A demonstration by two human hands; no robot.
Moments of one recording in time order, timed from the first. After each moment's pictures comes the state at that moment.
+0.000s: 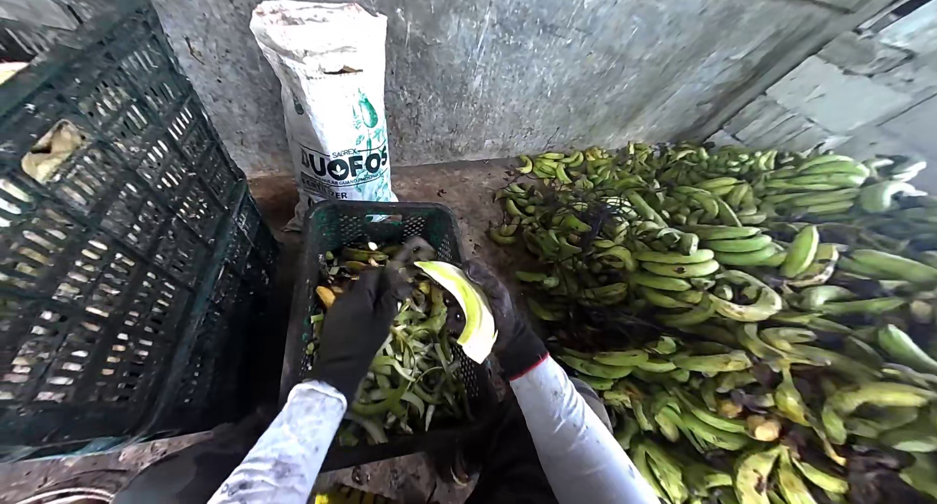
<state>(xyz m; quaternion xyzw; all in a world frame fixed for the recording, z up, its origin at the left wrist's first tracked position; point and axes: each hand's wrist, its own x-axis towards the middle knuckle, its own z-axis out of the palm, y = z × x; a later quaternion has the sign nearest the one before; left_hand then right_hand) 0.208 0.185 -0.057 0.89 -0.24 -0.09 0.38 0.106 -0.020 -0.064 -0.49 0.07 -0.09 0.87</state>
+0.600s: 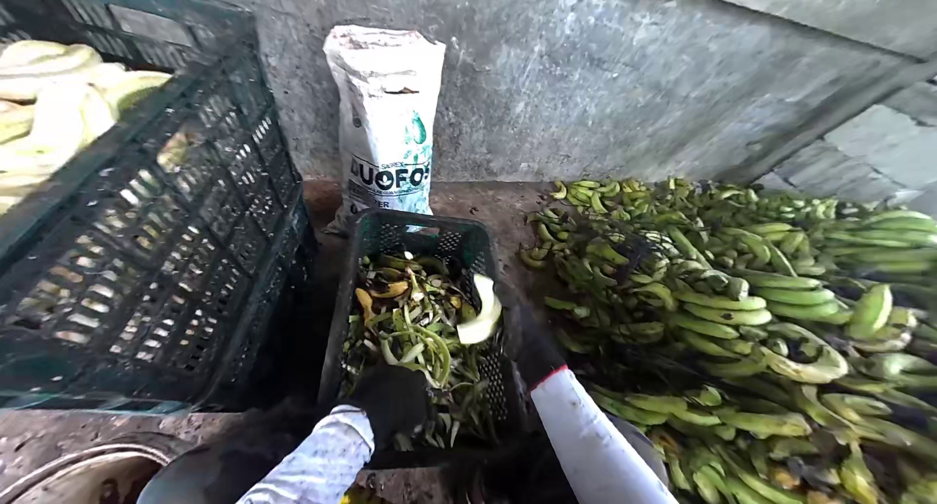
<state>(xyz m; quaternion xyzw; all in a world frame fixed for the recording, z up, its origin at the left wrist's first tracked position) 0.171 0.218 -0.051 0.82 -0.37 -0.43 -0.02 0.135 -0.006 -0.089 -0.65 0.32 -0.13 0.68</state>
